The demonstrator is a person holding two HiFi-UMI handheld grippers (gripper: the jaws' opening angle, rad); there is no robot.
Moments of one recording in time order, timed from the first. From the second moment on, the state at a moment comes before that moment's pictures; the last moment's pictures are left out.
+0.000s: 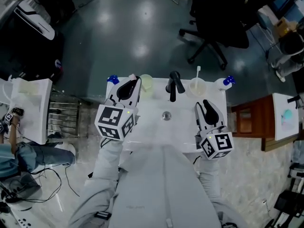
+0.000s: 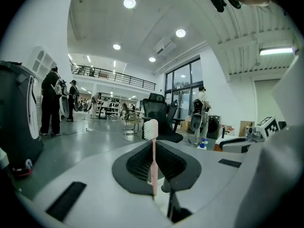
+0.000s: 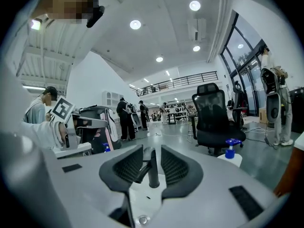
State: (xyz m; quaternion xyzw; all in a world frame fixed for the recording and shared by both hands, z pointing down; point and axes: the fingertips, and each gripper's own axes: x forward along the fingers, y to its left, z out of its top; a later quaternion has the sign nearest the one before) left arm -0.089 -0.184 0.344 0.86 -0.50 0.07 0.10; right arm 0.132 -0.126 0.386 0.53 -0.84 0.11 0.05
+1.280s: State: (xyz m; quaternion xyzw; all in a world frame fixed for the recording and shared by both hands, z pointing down) left arm -0.043 -0.133 0.383 0.88 -0.45 0.08 0.15; right arm 0.139 -0.176 0.414 0.50 -0.85 0.08 0.13
